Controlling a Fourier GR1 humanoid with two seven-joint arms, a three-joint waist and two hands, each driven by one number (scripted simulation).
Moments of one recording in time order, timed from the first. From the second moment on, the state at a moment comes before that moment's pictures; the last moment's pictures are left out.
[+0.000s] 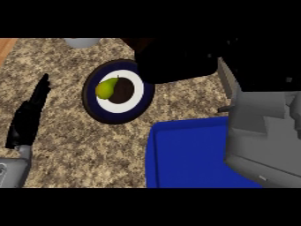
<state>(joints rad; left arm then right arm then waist) -0.17 0.36 -0.04 -1.42 -0.07 0.18 0.07 -1.24 -0.13 0.19 -1.75 0.73 0.28 1.09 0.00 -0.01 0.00</state>
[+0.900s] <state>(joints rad) -0.15 0.35 -0.04 -1.47 -0.08 0.16 0.08 -1.40 -0.42 0.08 -1.31 0.76 0.45 0.82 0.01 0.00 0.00</state>
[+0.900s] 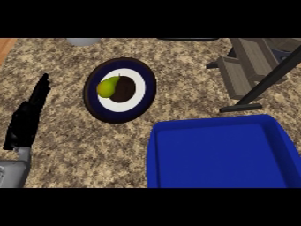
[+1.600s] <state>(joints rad) -0.14 0.33 -0.02 -1.47 -0.10 0.15 0.07 -1.34 -0.62 0.04 -1.03 0.84 0.41 0.44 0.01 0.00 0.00</state>
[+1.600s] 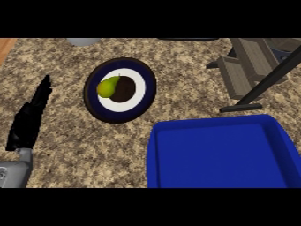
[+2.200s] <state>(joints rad) -0.14 0.32 0.00 -1.45 -0.11 0.13 0.05 -1.25 -0.57 -0.11 -0.91 0.72 0.44 0.43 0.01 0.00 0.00</state>
